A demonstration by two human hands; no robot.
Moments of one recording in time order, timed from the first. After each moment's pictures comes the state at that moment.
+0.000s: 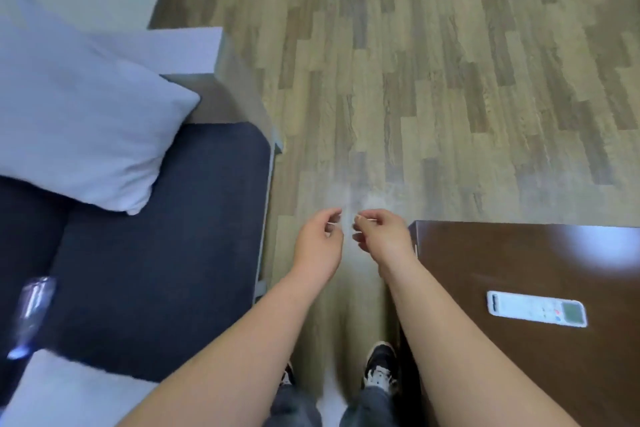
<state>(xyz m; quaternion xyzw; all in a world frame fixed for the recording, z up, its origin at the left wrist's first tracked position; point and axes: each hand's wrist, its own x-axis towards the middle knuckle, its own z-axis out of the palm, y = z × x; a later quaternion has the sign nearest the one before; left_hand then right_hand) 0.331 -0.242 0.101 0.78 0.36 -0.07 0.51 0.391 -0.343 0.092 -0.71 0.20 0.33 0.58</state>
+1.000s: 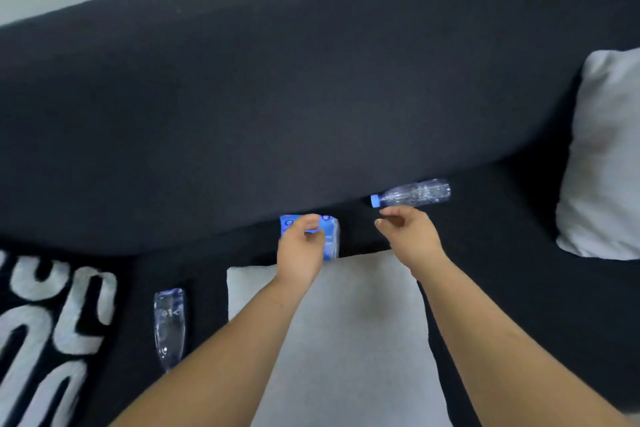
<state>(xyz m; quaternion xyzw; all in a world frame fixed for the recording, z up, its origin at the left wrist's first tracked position) -0.243 0.153 0.076 0.33 0.79 0.29 0.42 -0.056 0.197 0.083 -0.70 -0.43 0.52 0.24</state>
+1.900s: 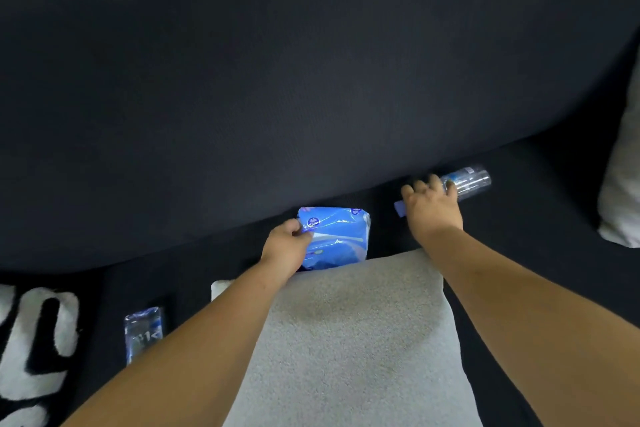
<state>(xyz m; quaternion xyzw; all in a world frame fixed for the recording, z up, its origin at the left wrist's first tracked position) -0.299 0.194 -0.035 0.35 0.80 0.16 0.47 -0.047 0.264 -0.032 -0.63 -0.75 0.07 -0.20</state>
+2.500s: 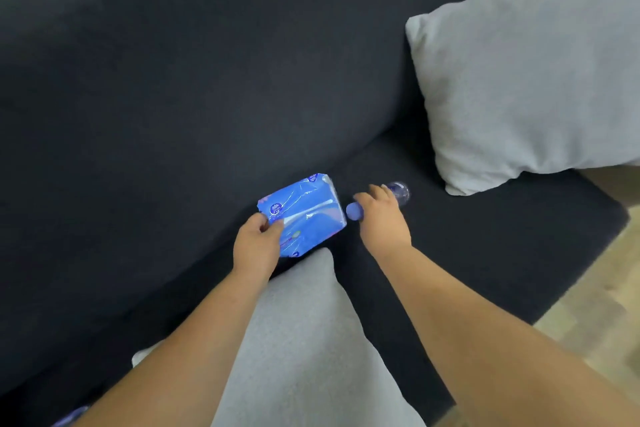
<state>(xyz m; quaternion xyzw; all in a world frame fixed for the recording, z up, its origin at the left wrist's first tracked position) -0.171 0.229 0.017 0.42 0.72 0.23 0.51 0.061 0.201 0.020 -0.78 -0.57 0.26 0.08</state>
